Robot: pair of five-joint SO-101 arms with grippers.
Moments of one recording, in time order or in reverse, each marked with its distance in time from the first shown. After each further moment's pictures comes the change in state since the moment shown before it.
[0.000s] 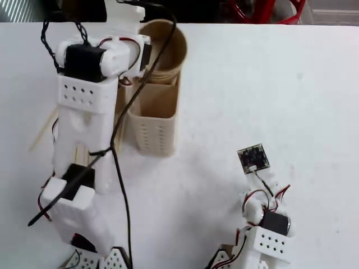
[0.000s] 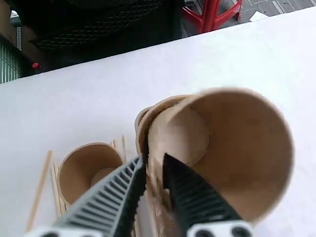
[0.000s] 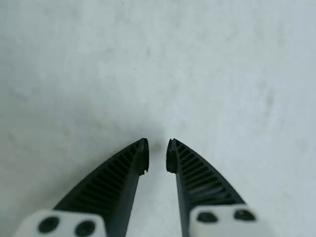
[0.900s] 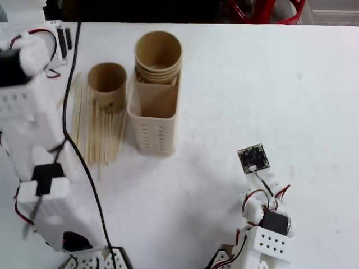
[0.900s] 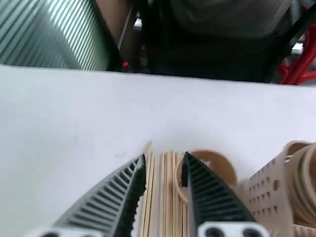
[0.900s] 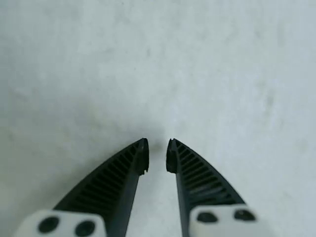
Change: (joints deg) left arm -24.2 2.5 -7.8 3.4 -0.2; right arm 0.0 0.0 0.0 0.0 0.0
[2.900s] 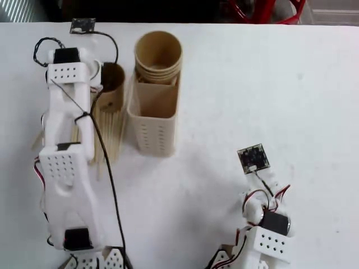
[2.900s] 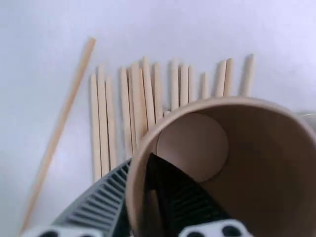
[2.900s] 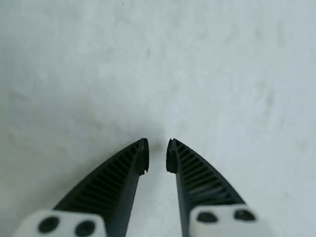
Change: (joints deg) left arm 3.7 28.4 14.5 -13.5 -1.5; right arm 0.0 0.0 0.0 0.0 0.0
